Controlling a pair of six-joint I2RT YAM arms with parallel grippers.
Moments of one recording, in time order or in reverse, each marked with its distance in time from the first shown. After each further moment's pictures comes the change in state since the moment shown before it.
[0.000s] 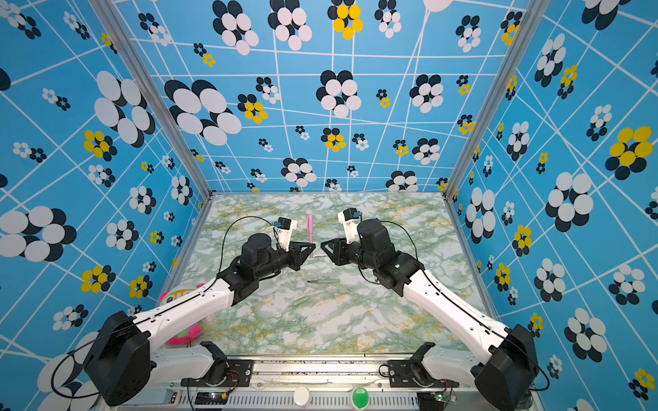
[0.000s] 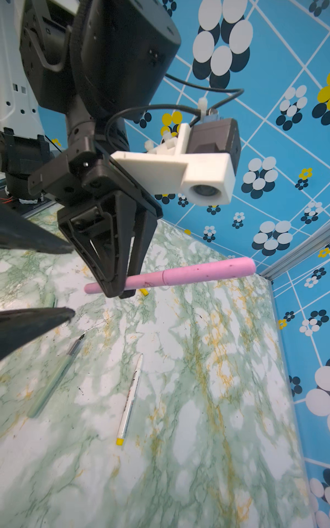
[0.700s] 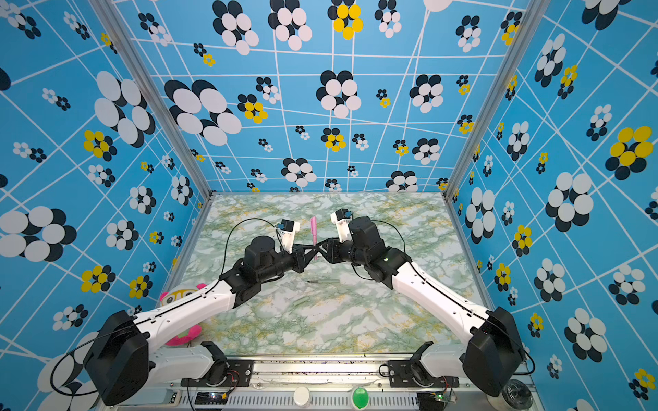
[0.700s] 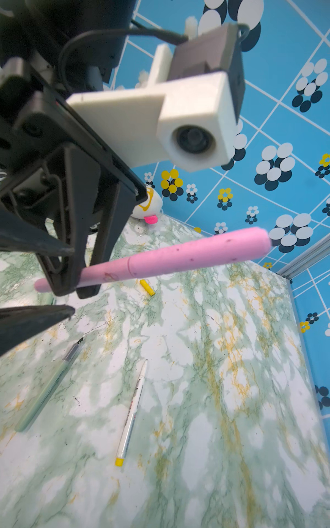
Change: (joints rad) left arm -0.047 0.000 0.000 0.008 -0.012 -0.052; right arm 0.000 0.113 0.034 0.045 -0.034 0.006
